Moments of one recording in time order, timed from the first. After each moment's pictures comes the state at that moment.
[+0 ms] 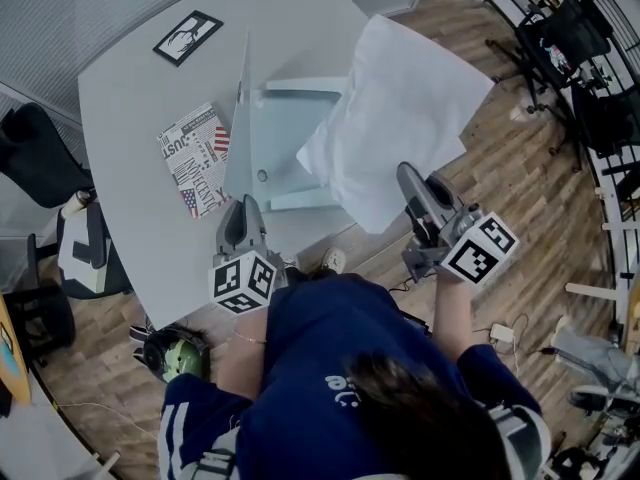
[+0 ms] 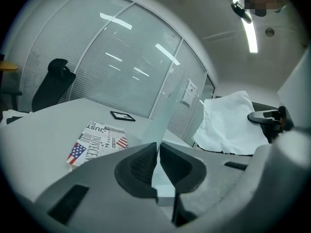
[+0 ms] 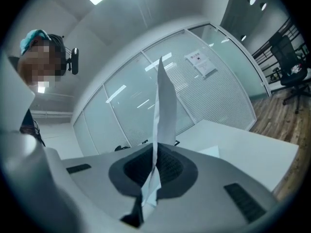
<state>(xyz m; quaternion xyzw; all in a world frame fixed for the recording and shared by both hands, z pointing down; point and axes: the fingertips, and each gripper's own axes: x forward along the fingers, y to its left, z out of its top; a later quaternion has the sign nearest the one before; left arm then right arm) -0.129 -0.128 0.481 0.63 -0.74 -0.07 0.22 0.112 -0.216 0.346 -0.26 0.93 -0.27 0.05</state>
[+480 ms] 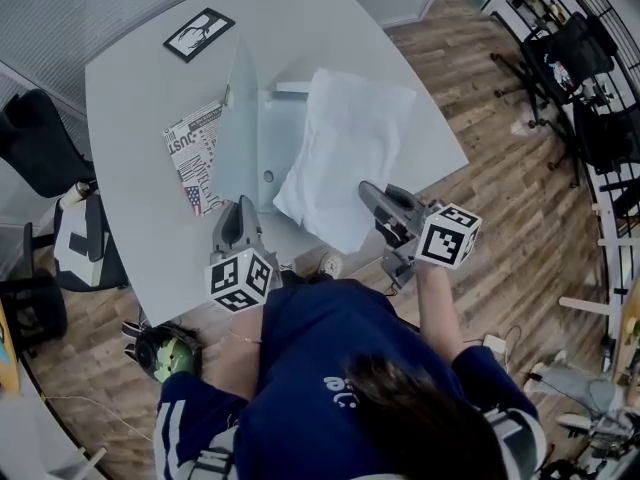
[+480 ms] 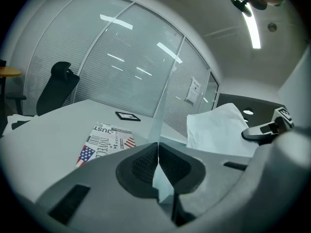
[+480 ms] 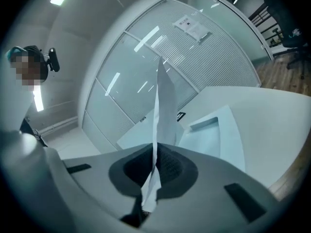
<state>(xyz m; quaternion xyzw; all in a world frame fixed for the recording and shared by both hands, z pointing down) -0.146 -0.122 0.485 0.61 -0.76 -0.05 0.22 0.056 -0.197 0.419 -0.18 0.90 -0.39 -0.03</state>
